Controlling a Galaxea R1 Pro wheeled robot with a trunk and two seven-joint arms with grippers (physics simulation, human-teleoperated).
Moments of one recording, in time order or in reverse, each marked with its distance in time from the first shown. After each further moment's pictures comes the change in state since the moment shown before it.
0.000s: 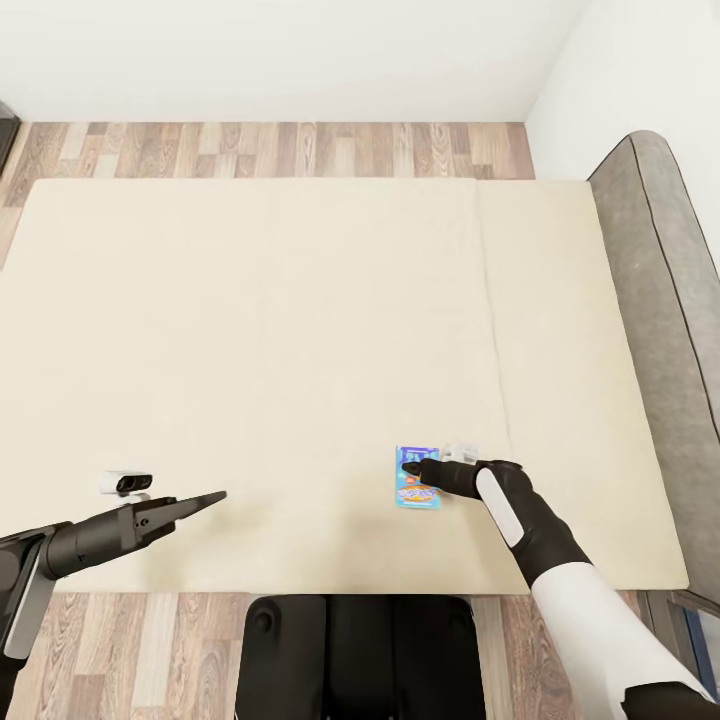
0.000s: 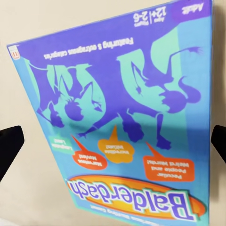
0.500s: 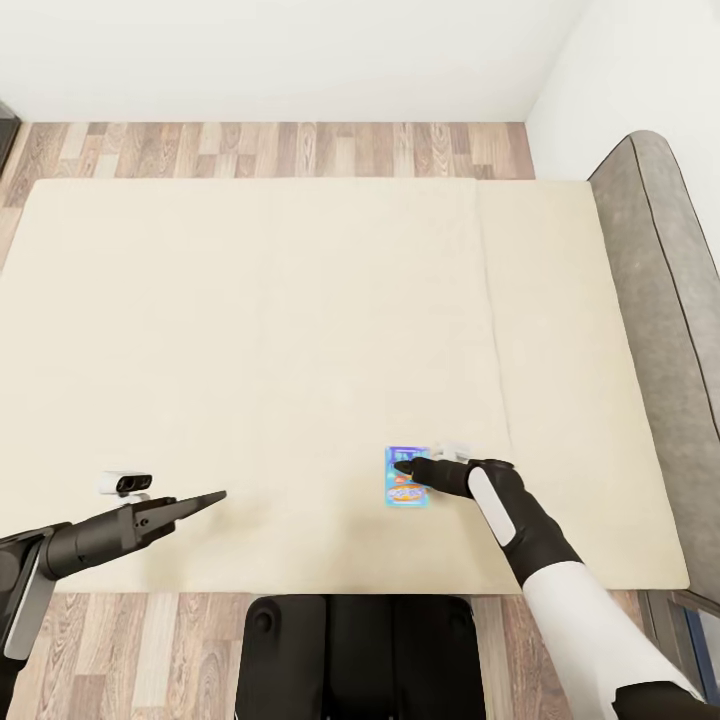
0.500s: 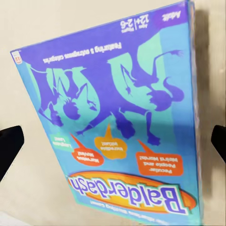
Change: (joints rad) left arm 0.001 -0.001 0.003 0.001 0.000 -0.002 0.000; right arm -0.002 0.029 0.000 -0.003 -0.001 0.000 -0.005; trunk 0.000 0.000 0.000
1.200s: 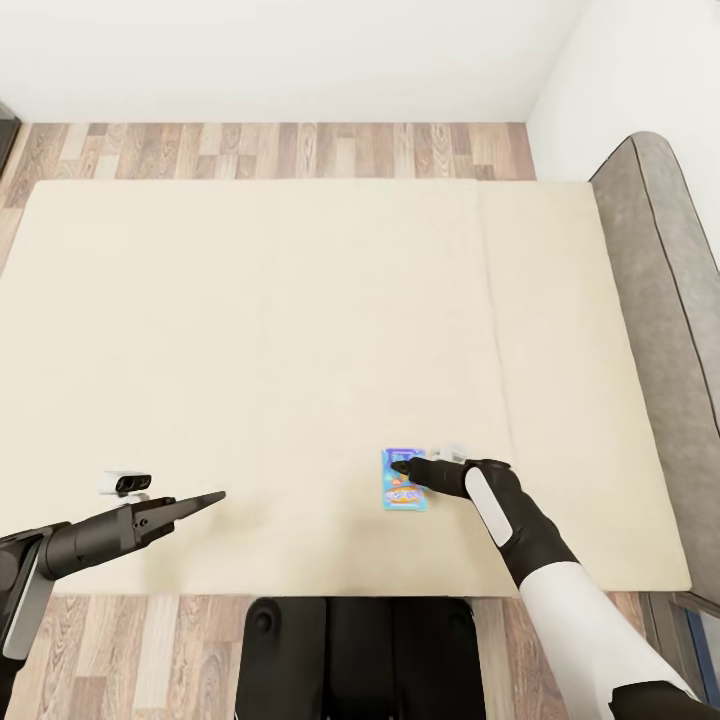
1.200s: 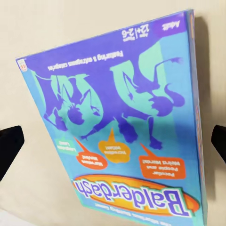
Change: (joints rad) left arm 0.000 0.004 -0.001 0.000 0.000 0.000 0.000; right arm 0.000 0.011 0.001 0.002 0.000 0.000 0.000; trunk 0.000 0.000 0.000
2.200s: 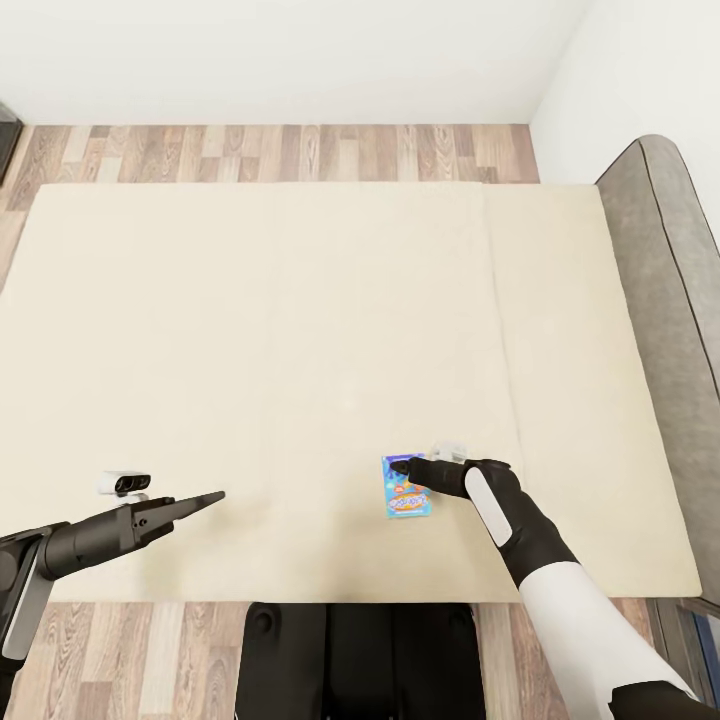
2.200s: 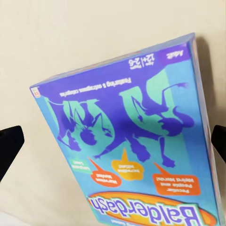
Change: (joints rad) left arm 0.000 0.002 0.001 0.000 0.000 0.000 0.000; right arm 0.000 0.001 0.001 0.000 0.000 0.000 0.000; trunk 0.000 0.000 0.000
